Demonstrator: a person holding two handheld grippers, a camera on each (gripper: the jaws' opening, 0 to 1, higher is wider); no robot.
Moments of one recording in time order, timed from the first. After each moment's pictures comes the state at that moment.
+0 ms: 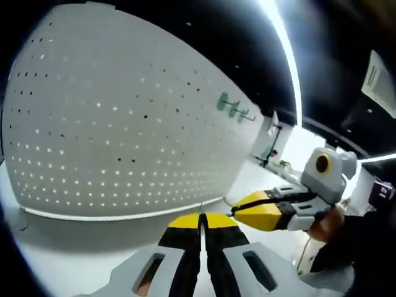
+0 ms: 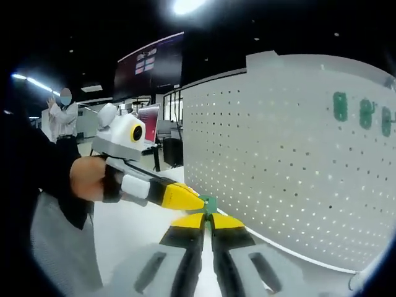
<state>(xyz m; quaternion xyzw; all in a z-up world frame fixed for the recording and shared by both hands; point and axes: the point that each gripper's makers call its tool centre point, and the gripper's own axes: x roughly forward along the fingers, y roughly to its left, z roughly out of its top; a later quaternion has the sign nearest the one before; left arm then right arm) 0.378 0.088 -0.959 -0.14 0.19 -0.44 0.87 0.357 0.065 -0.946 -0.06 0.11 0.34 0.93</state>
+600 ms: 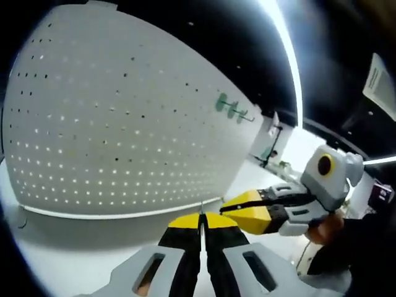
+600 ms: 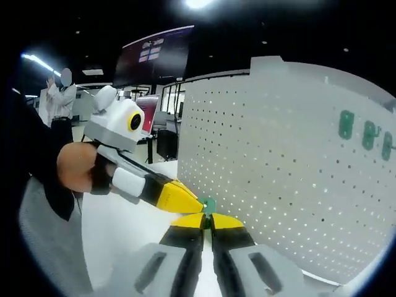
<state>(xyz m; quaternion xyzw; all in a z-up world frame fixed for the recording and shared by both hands) 0.373 0.084 -0.956 -0.14 0.20 -0.45 0.86 0.361 0.072 -0.948 -0.12 0.11 0.33 0.93</state>
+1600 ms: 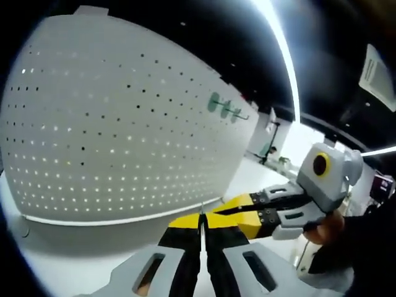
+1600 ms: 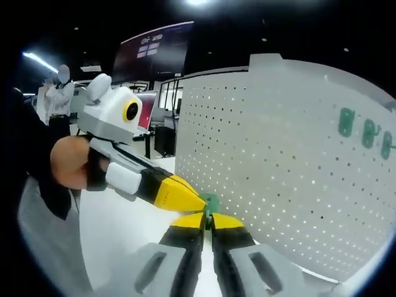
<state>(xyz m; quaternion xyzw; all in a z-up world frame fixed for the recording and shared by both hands) 0.371 0.077 -0.949 -0.12 0.19 -0.45 0.86 0.362 0.067 -0.951 -0.12 0.12 0.32 0.93</state>
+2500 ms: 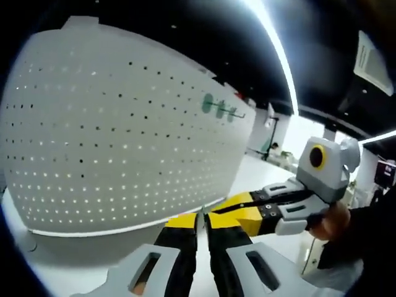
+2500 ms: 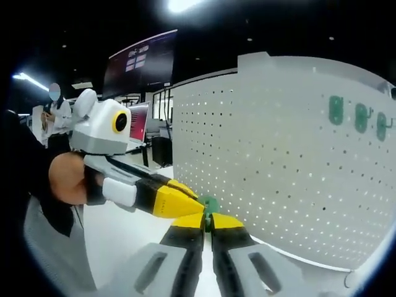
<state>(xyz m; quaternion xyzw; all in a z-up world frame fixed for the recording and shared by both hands) 0.374 0.076 -0.945 -0.07 0.16 -0.45 0.88 0.365 0.065 -0.946 -0.07 0.12 0.31 0.94</state>
